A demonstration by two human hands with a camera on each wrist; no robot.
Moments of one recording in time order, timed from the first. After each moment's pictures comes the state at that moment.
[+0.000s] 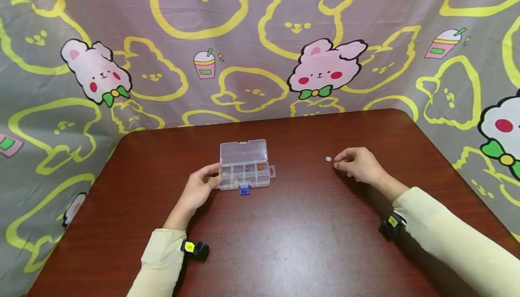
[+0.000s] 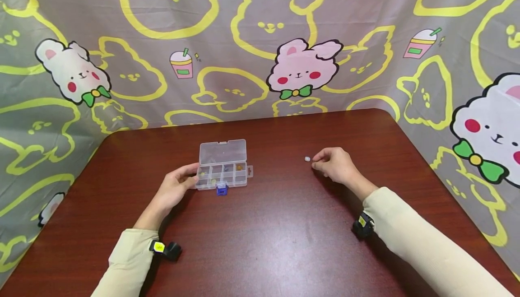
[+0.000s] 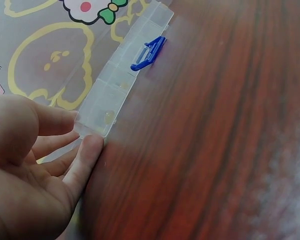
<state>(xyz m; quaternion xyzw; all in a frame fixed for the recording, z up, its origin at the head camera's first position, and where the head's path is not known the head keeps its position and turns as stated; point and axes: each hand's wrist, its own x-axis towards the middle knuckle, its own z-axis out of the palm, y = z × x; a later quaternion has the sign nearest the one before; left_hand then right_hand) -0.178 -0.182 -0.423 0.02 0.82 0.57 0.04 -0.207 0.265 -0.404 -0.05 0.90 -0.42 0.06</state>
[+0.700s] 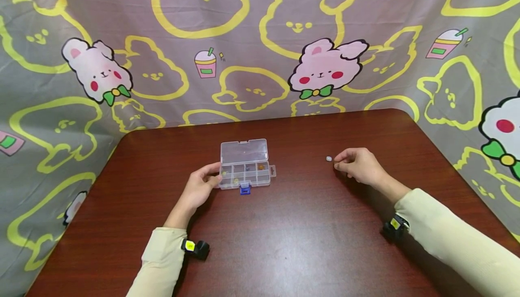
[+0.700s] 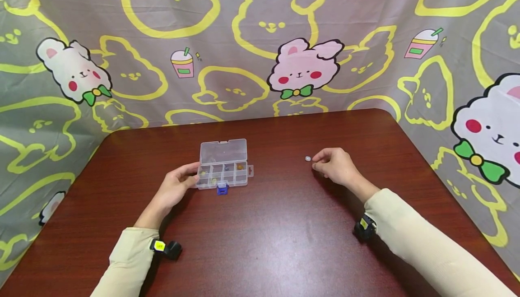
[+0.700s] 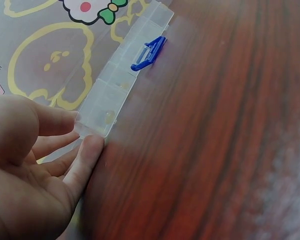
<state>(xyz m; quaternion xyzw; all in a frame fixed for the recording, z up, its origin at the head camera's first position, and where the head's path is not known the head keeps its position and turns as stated) -0.179 -0.182 -0.422 0.02 0.81 0.58 0.03 -0.201 0.260 -0.399 -0.05 0.90 -0.42 0.05</state>
